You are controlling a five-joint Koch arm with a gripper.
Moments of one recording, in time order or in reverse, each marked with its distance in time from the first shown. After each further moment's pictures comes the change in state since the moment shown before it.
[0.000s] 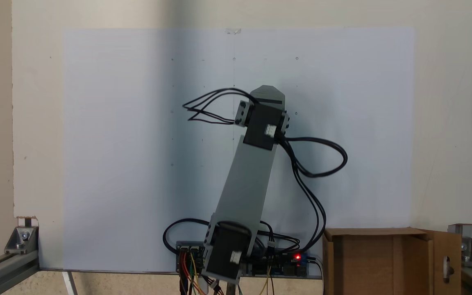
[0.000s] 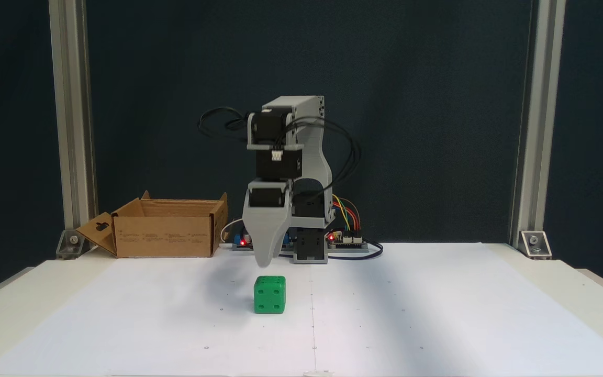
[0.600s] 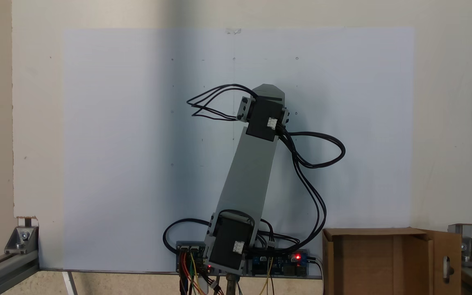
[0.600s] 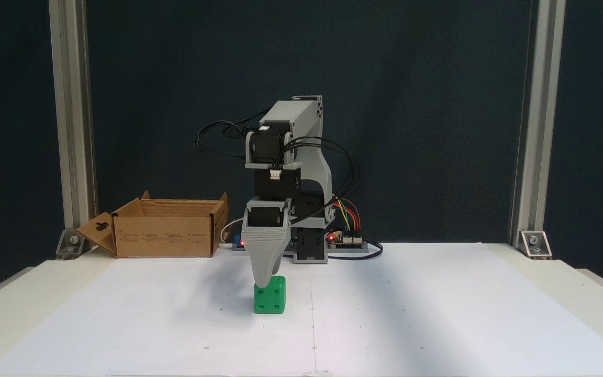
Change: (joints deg) arm 0.0 -3.3 4.0 -6.7 0.0
